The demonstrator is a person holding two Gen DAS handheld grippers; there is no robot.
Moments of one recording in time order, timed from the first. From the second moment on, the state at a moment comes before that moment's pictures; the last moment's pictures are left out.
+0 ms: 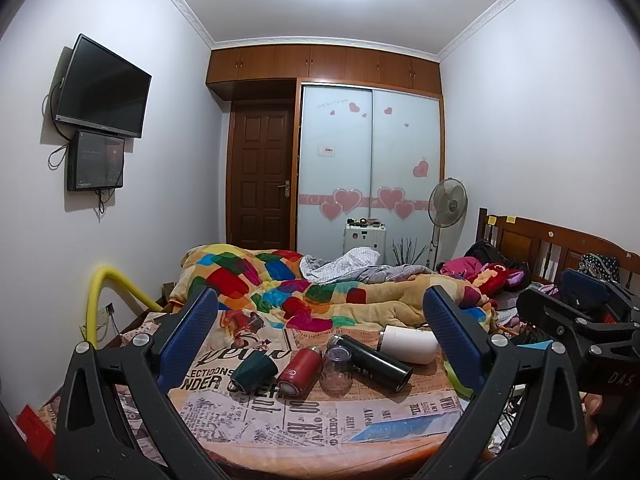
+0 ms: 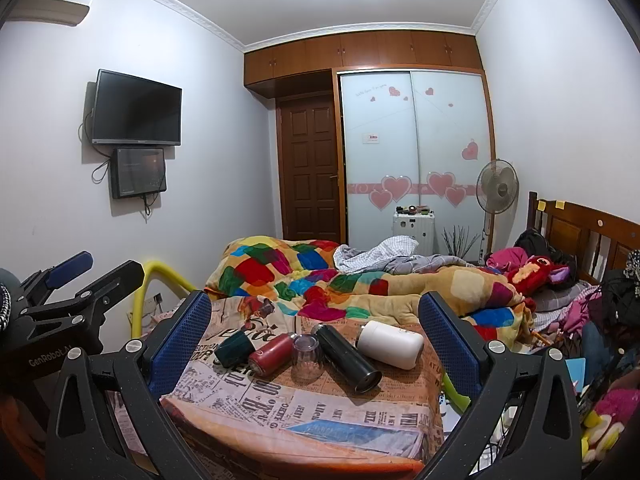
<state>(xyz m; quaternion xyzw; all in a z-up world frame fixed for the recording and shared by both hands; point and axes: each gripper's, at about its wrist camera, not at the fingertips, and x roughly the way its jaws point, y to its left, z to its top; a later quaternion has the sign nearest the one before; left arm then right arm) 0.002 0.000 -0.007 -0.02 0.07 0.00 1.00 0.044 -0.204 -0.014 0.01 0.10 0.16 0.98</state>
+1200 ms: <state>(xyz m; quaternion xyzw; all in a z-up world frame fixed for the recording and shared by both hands) 0.003 -0.001 -0.001 -0.02 0.06 -0.01 1.00 0.043 -0.202 -0.013 0.00 0.10 0.16 0.98</state>
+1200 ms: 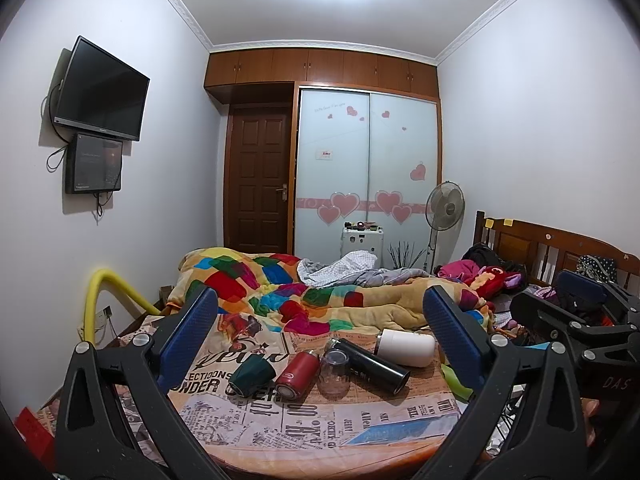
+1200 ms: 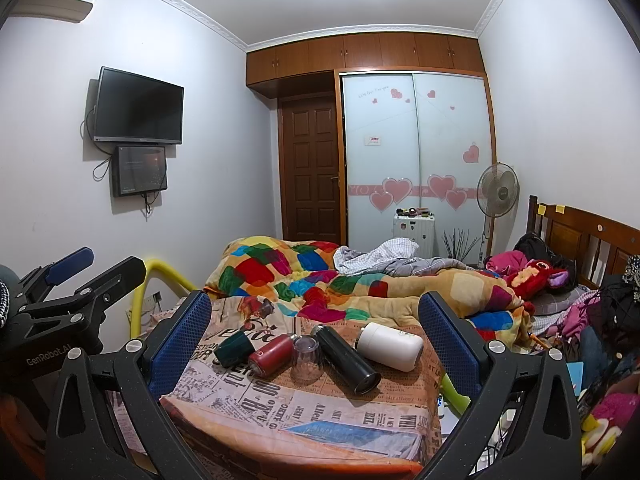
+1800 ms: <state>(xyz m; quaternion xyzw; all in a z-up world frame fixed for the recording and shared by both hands) 0.002 -0.001 -0.002 -0.03 0.07 -0.01 1.00 0.045 -0.197 -0.017 0.00 0.11 0.16 0.98</state>
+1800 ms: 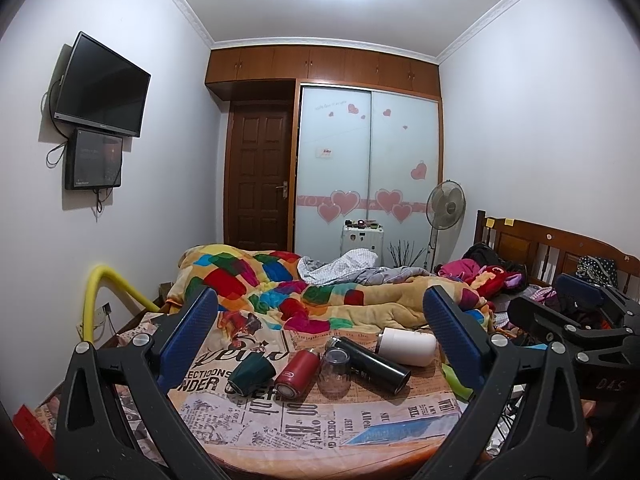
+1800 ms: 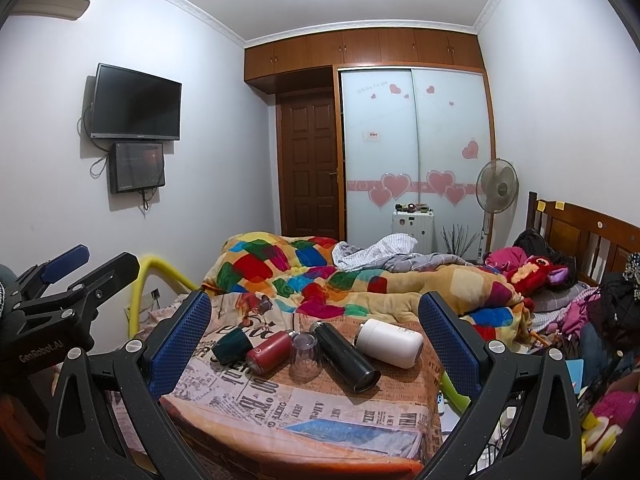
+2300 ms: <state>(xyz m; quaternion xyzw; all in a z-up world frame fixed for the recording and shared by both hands) 0.043 0.019 -0.023 -0.04 0.11 0.02 0.99 0.077 -0.204 -0.037 0.00 0.14 0.15 0.98</state>
